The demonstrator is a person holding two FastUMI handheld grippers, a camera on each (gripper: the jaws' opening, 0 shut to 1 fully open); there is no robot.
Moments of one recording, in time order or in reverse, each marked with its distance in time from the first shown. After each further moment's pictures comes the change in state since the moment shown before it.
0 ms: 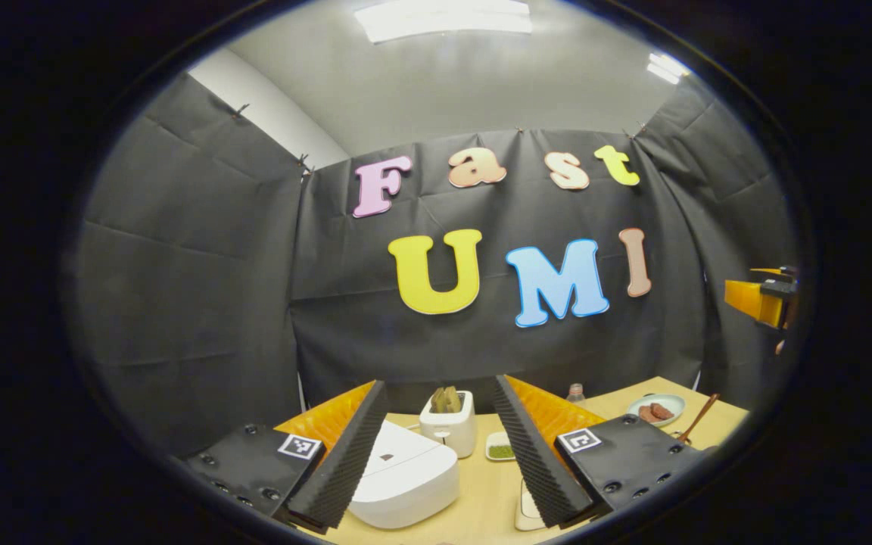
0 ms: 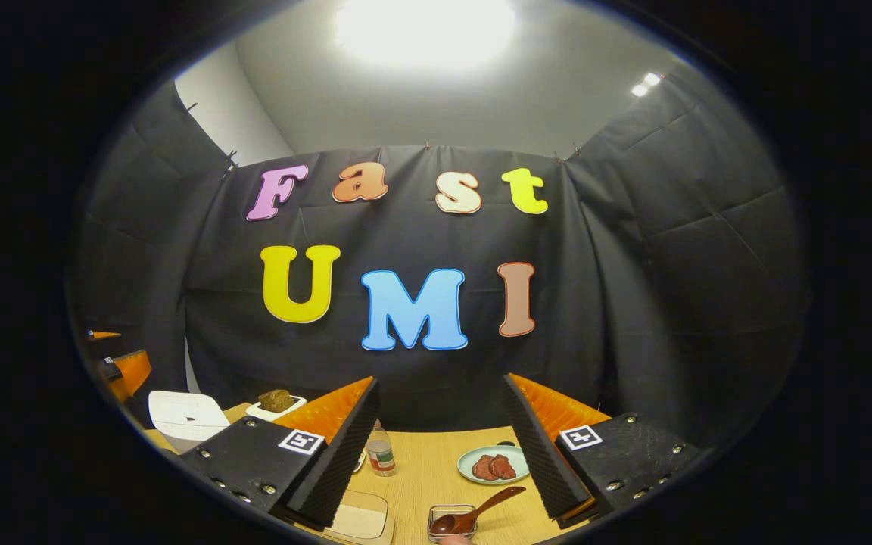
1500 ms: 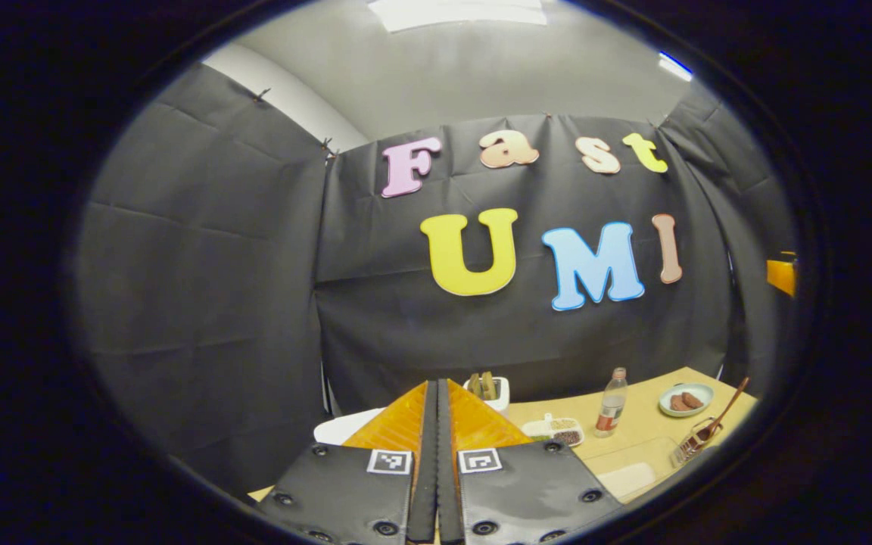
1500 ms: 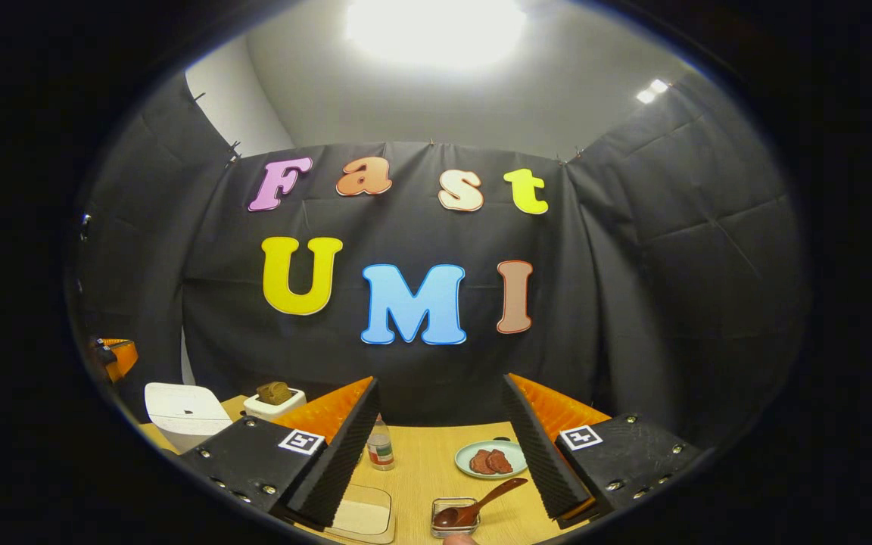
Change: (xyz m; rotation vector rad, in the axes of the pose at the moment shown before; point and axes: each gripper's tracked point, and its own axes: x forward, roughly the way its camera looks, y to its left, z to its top) left arm 0.039 0.073 -0.054 -0.022 0.065 0.078; right arm -0.018 0.017 -0.009 -0.031 0.017 -0.038
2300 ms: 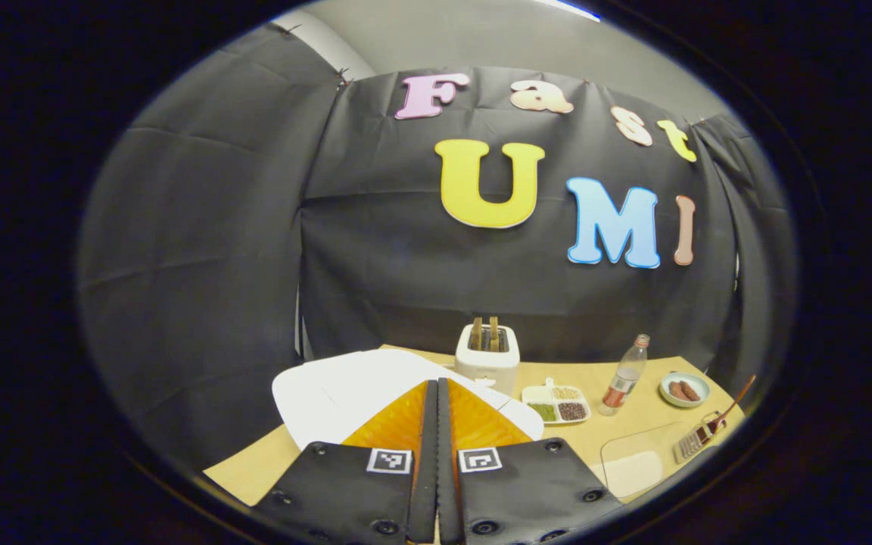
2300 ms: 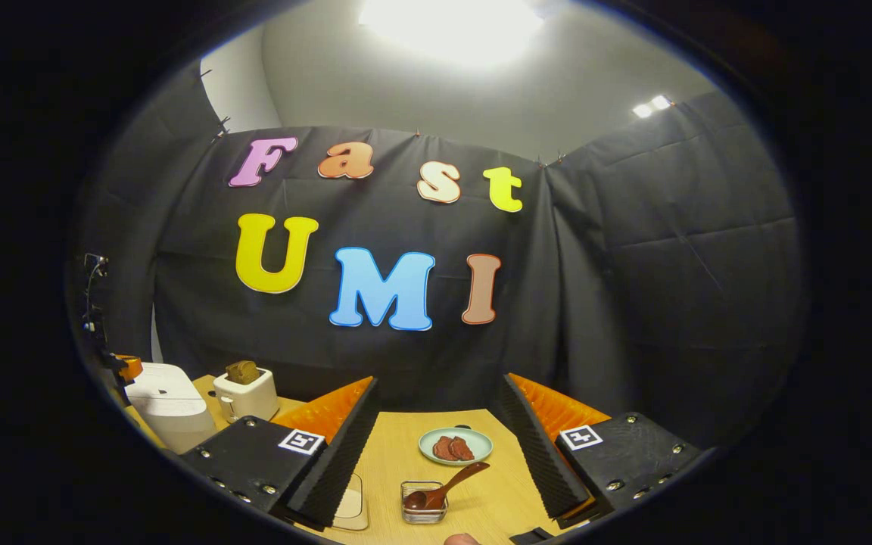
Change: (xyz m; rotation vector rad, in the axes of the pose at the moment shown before) left arm 0.090 0.032 -0.124 -0.131 0.237 -0.063; right arm -0.031 -0.015 -0.005 -0.085 0.049 -0.135
